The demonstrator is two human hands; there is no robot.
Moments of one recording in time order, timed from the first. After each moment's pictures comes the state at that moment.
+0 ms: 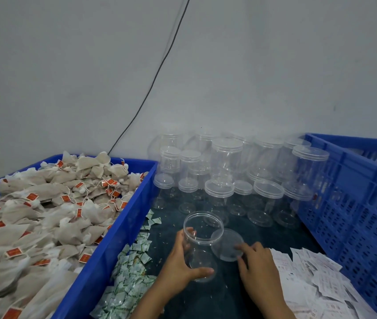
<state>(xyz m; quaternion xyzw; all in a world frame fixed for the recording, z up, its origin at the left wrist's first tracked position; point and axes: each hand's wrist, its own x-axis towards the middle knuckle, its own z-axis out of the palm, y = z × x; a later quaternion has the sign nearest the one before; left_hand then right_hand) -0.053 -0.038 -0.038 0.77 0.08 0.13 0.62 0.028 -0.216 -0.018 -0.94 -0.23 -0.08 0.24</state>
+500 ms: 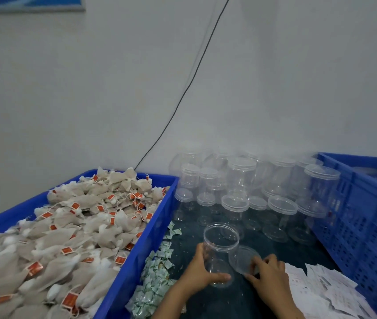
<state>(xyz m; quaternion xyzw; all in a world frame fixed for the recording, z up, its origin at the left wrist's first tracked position) -0.058 -0.041 -0.021 0.77 0.13 0.06 0.62 0.026 -0.216 -0.009 -0.95 -0.25 -0.02 0.17</state>
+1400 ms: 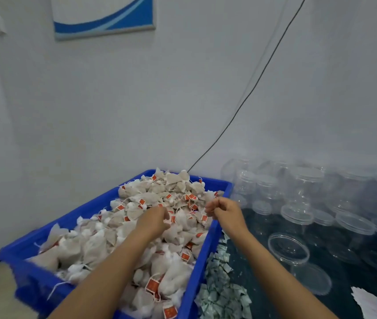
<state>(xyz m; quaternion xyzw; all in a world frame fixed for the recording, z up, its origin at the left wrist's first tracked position) -0.190 0.159 0.083 0.91 0.36 0.14 0.14 -0.058 -0.001 0.100 -0.70 -0.39 0.10 0.59</state>
